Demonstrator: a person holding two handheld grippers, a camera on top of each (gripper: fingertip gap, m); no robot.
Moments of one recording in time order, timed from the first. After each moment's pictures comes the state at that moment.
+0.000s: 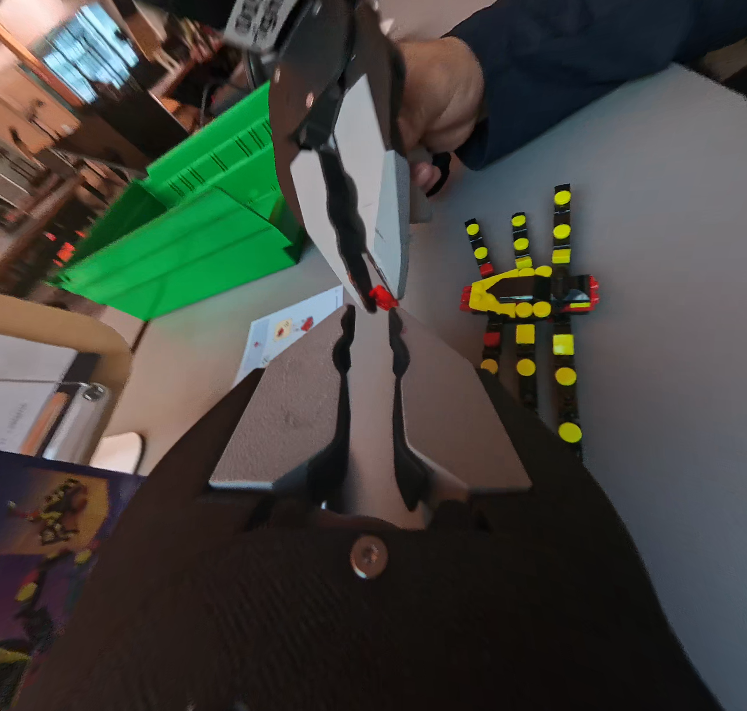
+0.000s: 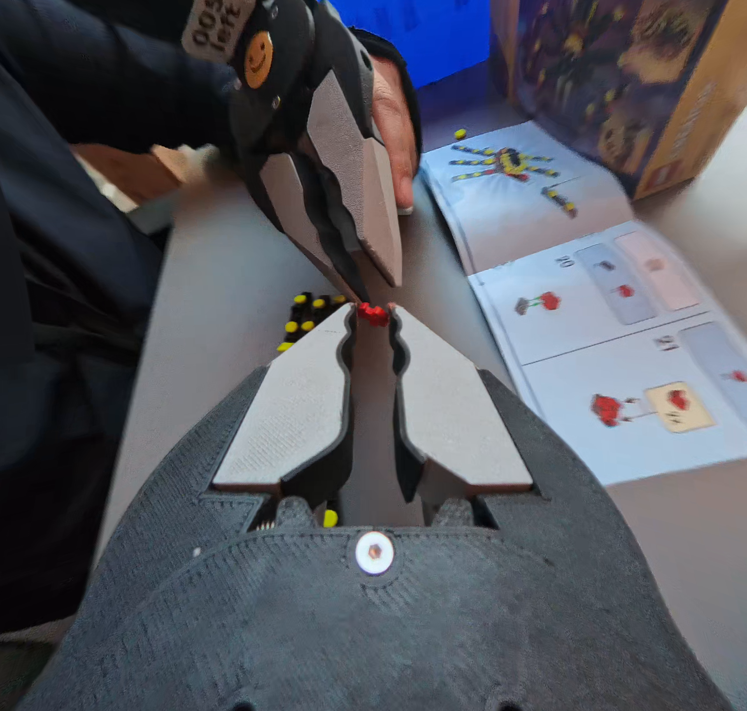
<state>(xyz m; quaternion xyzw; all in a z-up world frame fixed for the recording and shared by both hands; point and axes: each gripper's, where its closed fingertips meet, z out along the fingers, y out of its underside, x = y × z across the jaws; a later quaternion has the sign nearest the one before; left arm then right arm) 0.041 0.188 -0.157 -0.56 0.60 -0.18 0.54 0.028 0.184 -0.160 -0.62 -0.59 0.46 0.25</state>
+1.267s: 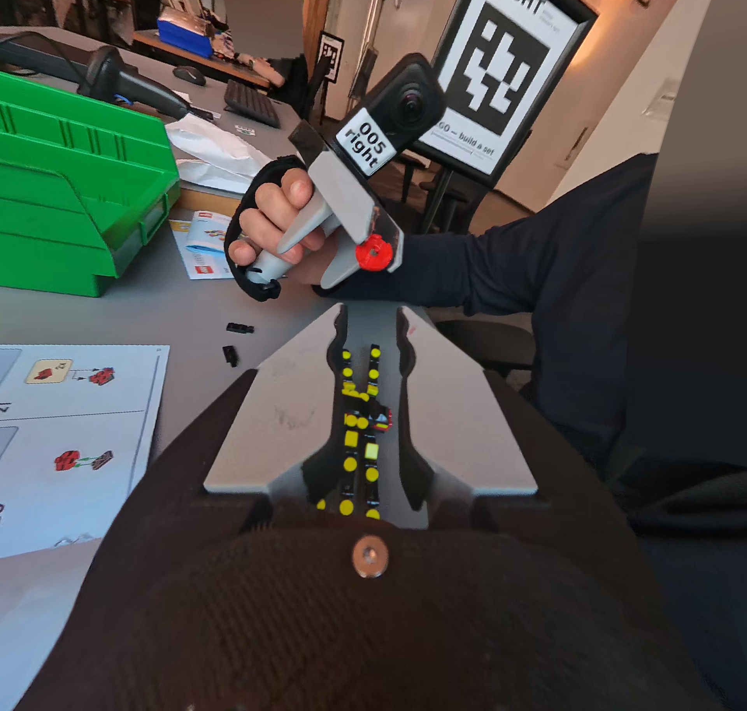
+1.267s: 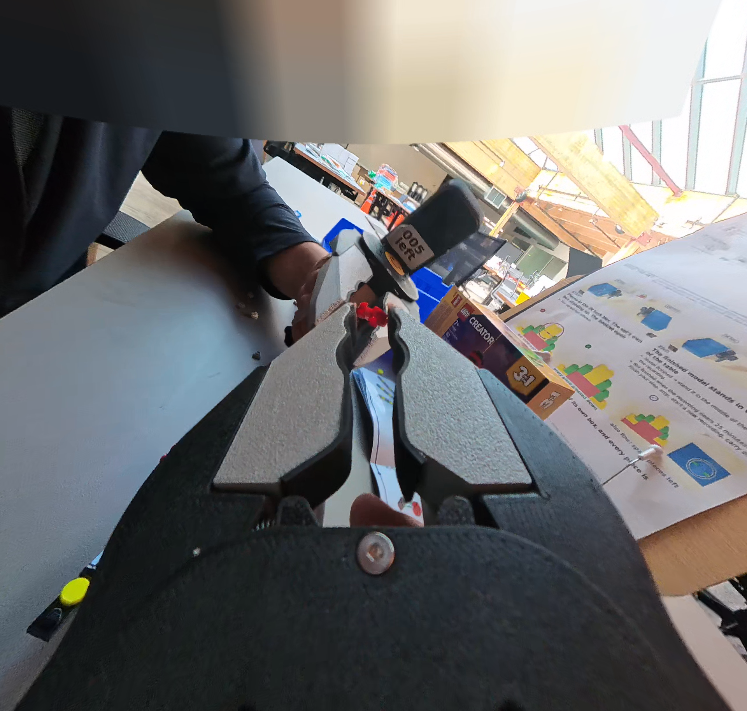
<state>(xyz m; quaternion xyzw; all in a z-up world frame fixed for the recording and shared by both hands) 0.048 0.138 -0.096 -0.59 0.45 -0.56 0.38 0.040 0.145 -0.069 -0.28 -0.61 0.41 0.61</state>
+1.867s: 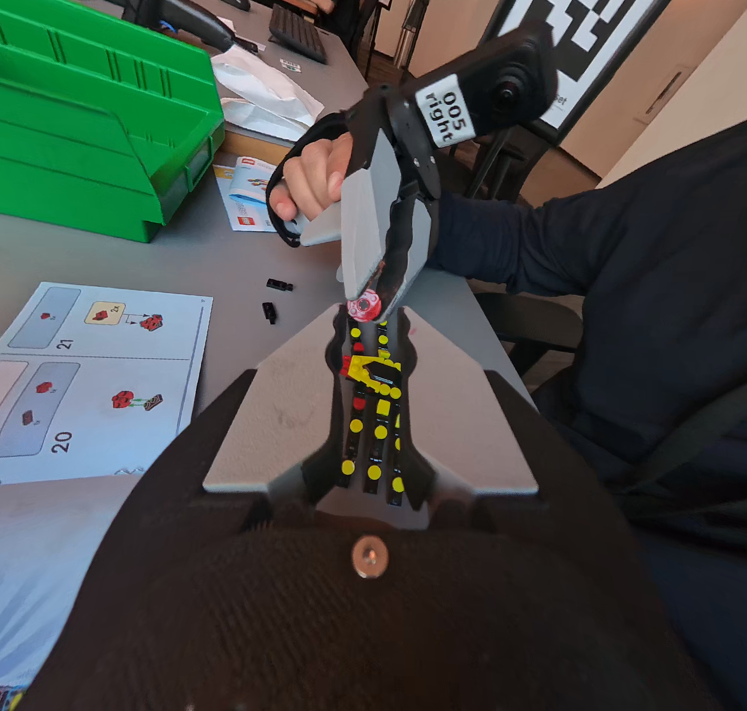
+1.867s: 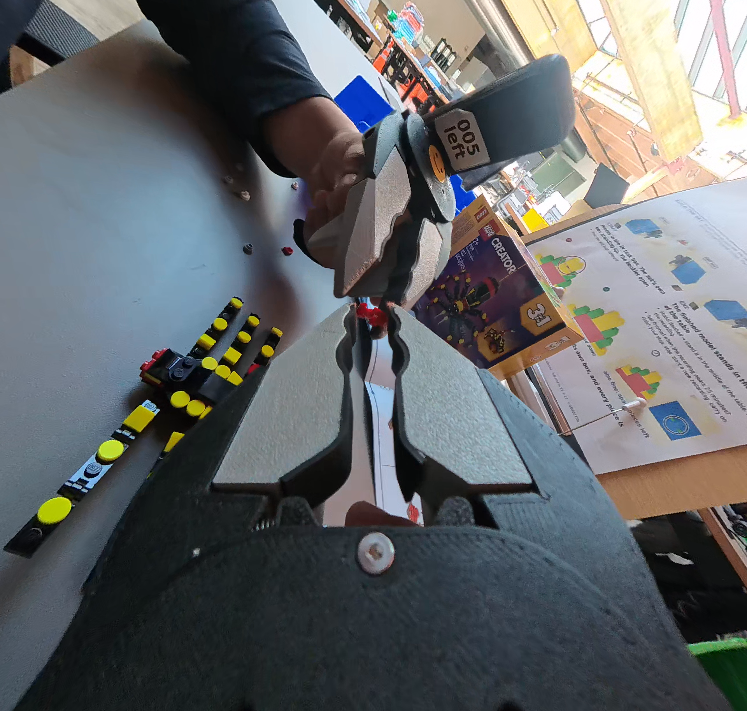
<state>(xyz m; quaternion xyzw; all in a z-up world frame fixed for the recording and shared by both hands) 0.043 0.156 -0.118 -0.65 0.45 -0.50 0.36 0.031 0.160 -0.115 -0.32 -0.70 0.27 0.58</state>
